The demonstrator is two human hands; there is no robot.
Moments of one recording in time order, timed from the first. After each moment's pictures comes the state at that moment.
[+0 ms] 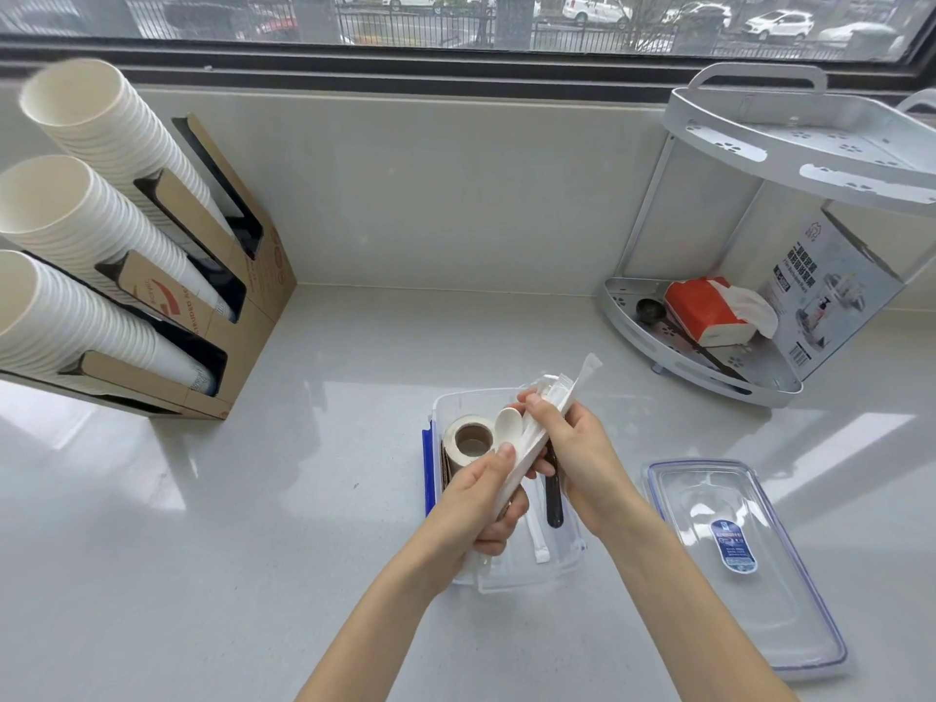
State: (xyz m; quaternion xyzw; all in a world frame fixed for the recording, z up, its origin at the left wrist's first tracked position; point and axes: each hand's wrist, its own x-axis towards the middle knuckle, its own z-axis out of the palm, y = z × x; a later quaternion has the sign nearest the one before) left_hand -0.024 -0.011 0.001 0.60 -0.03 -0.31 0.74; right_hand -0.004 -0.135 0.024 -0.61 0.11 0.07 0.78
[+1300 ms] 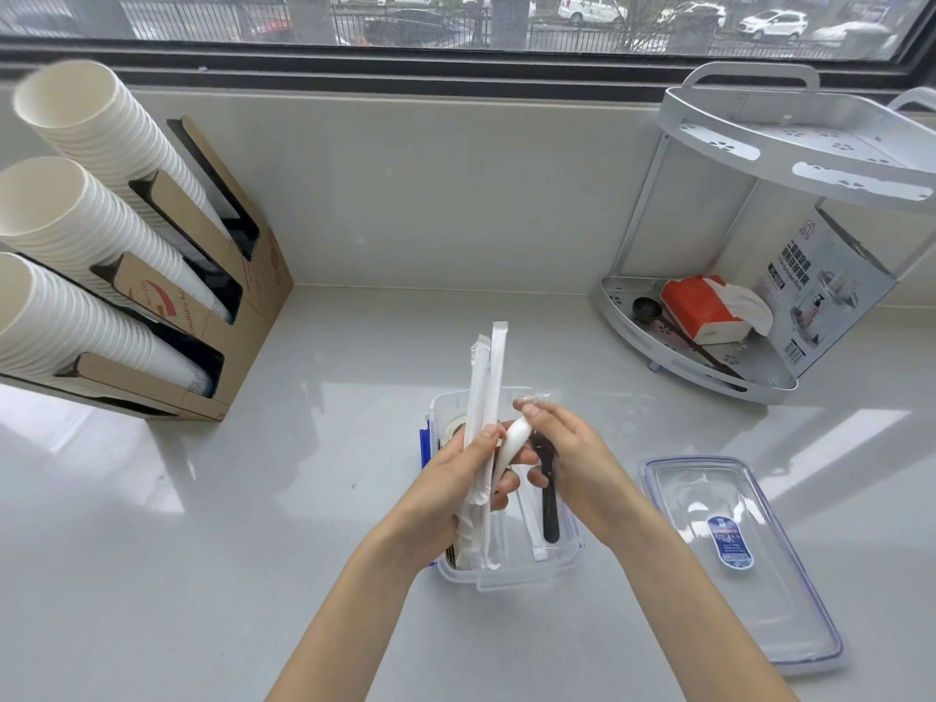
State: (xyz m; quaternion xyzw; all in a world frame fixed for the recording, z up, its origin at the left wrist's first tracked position) left_hand -0.012 -0.003 0.017 0.55 -0.02 -0.29 0.78; right_hand -0.009 -0.144 0.017 -0.61 0.10 0.13 0.78
